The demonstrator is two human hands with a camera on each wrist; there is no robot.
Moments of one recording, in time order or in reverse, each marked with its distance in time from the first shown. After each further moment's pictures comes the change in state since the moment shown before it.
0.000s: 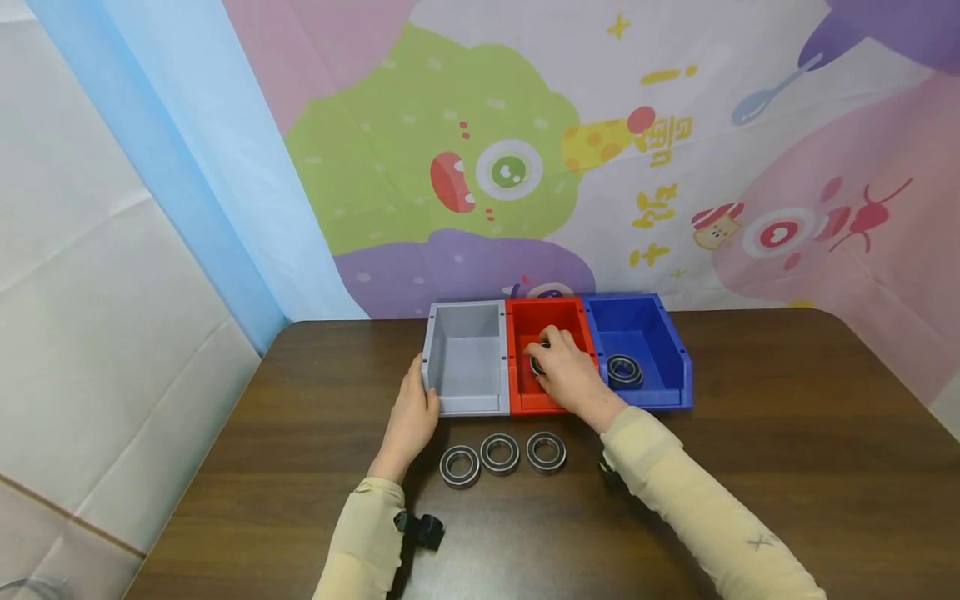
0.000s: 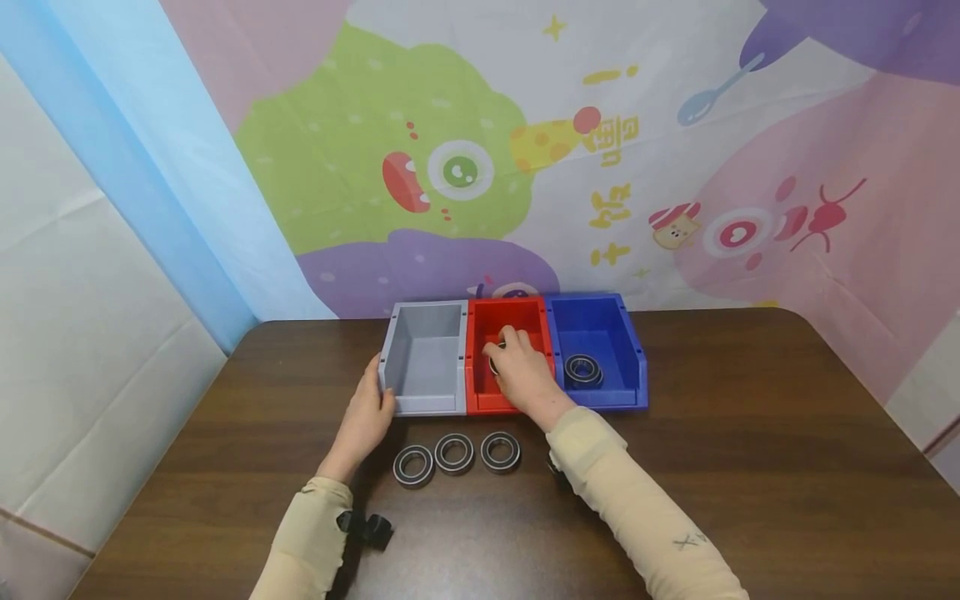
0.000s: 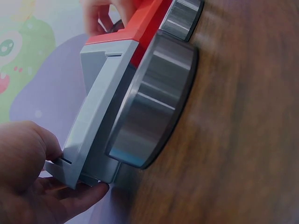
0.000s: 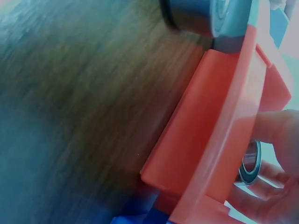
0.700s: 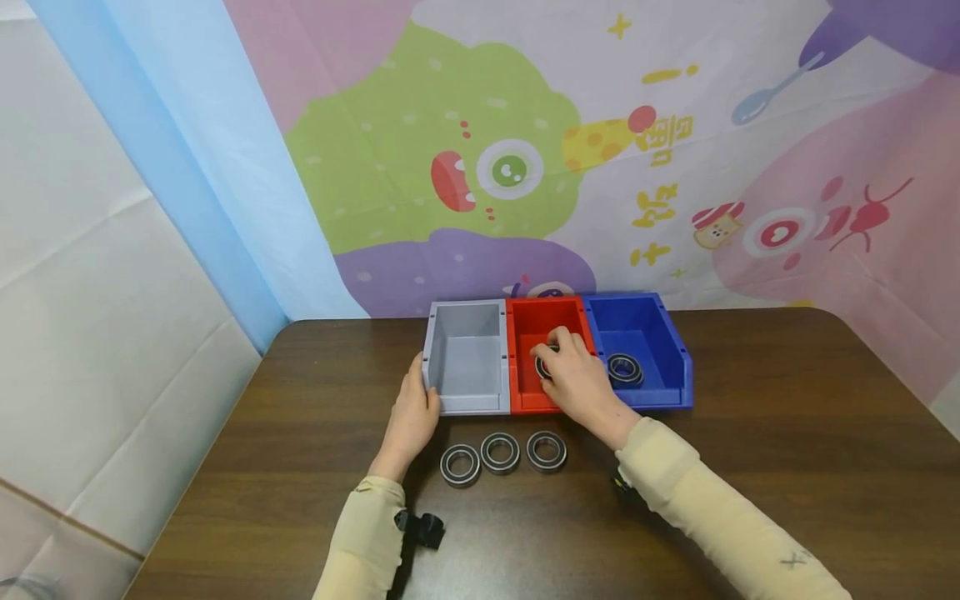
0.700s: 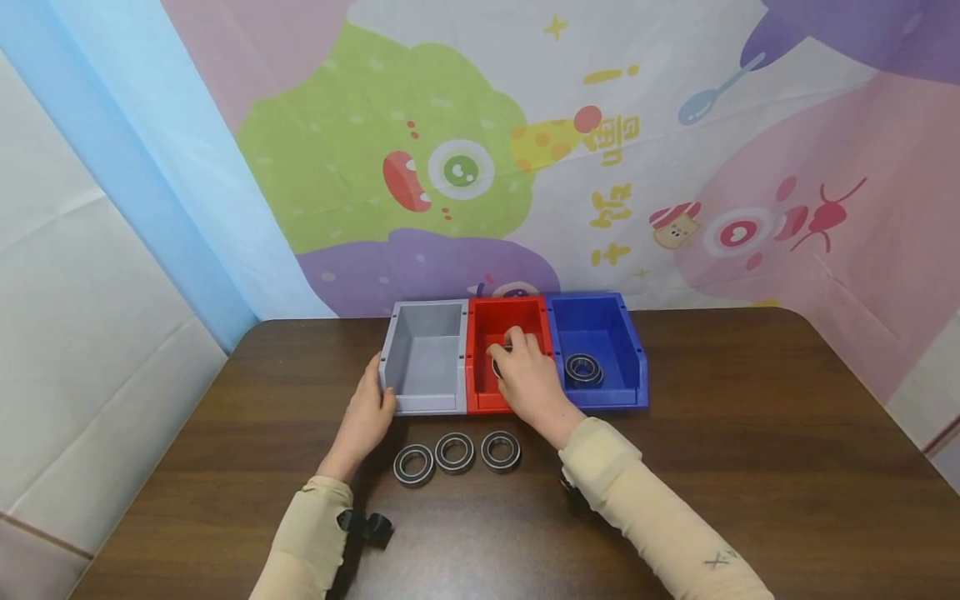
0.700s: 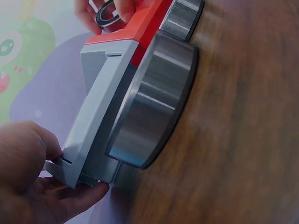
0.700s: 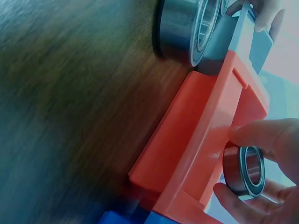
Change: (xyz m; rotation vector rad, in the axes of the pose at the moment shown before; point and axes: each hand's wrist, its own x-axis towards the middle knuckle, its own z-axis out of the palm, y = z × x) left_hand 0.000 0.001 0.000 -0.001 -0.002 0.000; right_hand -0.018 -0.005 -0.013 -0.017 0.144 -0.006
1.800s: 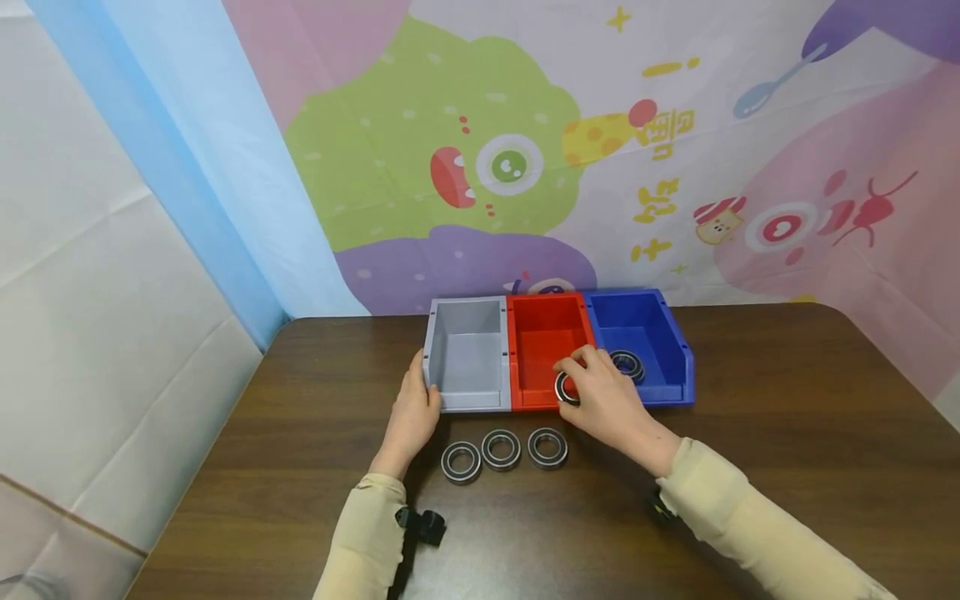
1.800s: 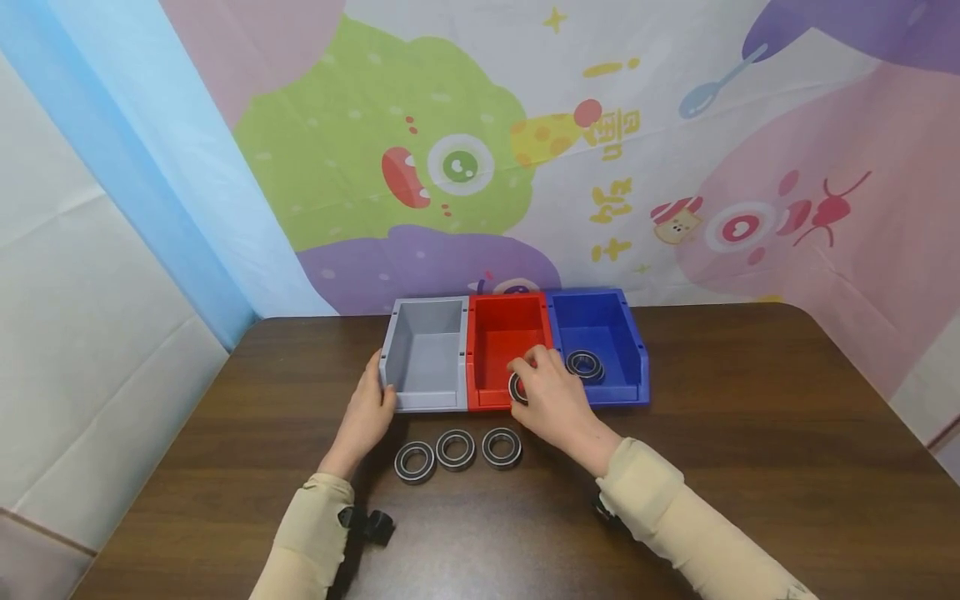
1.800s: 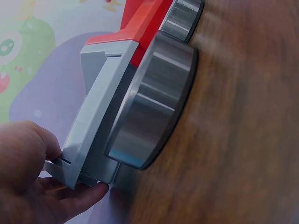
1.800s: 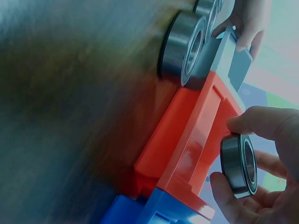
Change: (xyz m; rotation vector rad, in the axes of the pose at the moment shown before) left_hand 0.000 0.000 0.000 -0.013 -0.016 -0.009; right_hand -0.035 0.003 -0.025 0.080 -0.078 0.058
